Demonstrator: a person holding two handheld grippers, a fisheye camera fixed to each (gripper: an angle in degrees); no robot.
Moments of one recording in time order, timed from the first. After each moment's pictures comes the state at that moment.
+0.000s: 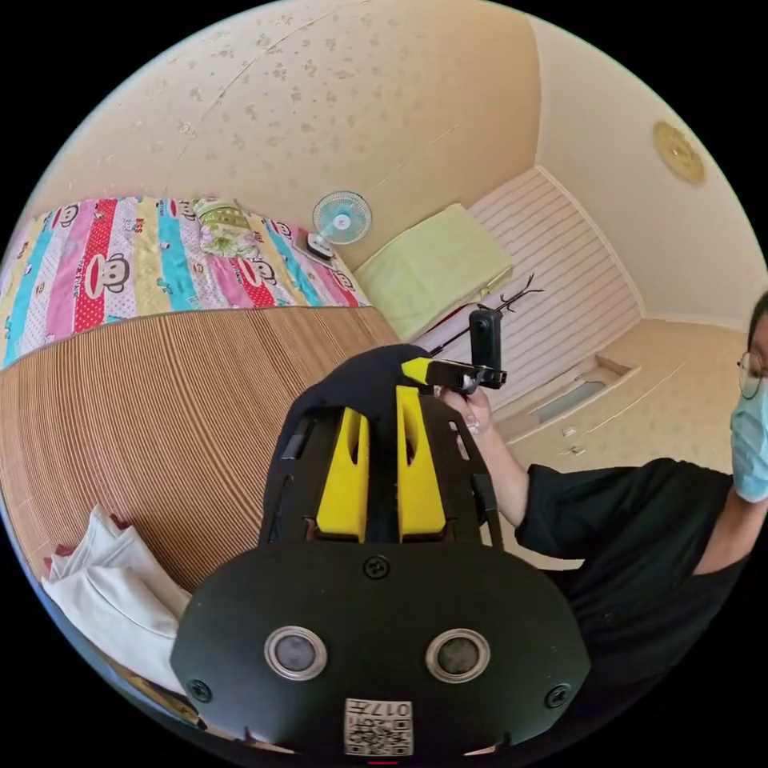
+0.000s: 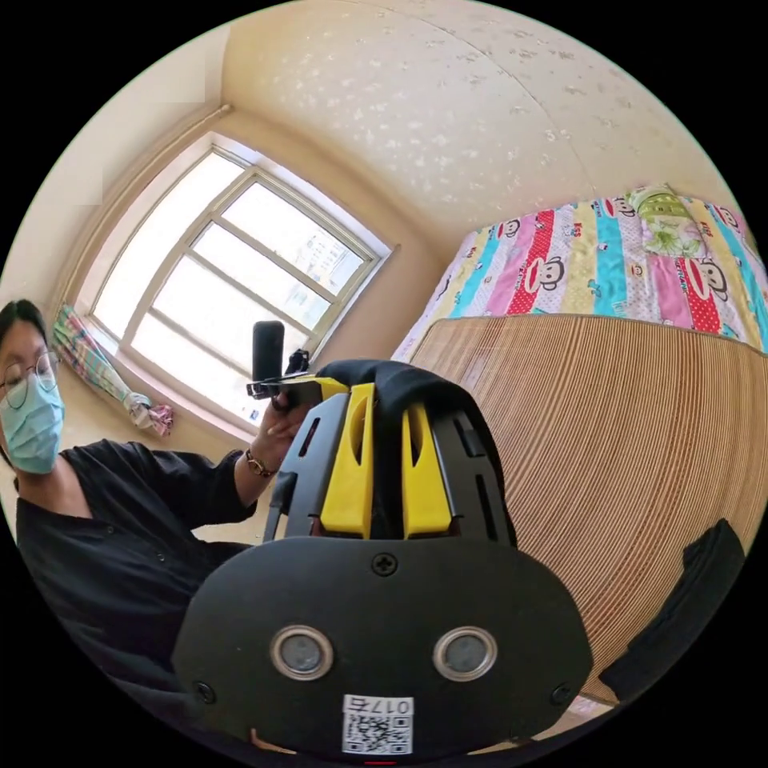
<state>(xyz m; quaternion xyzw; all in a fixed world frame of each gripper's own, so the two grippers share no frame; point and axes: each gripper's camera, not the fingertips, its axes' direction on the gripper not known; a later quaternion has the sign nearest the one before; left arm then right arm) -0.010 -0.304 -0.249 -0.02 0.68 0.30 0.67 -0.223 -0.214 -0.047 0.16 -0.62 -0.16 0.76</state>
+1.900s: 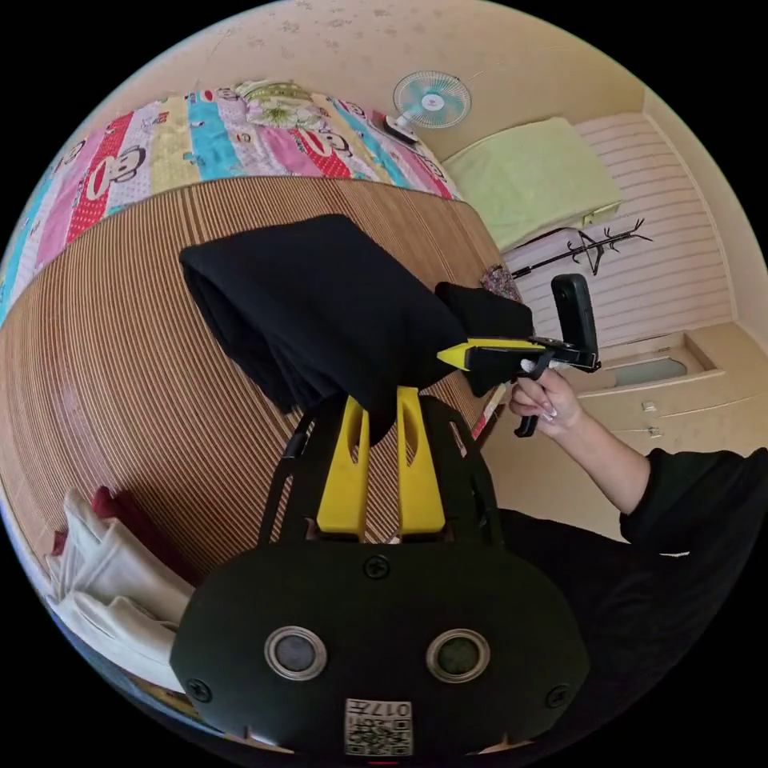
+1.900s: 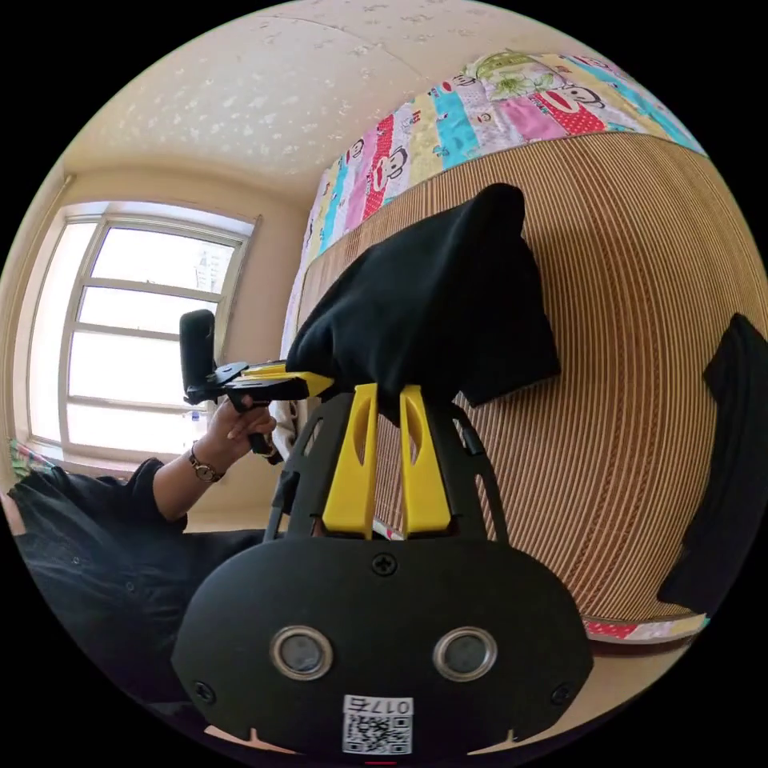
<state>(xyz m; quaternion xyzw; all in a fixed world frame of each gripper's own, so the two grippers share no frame) 0.199 -0.132 -0.050 -0.16 0.55 0.37 0.73 -0.329 -0.201 0.224 0.00 -0.57 -0.04 0.82</state>
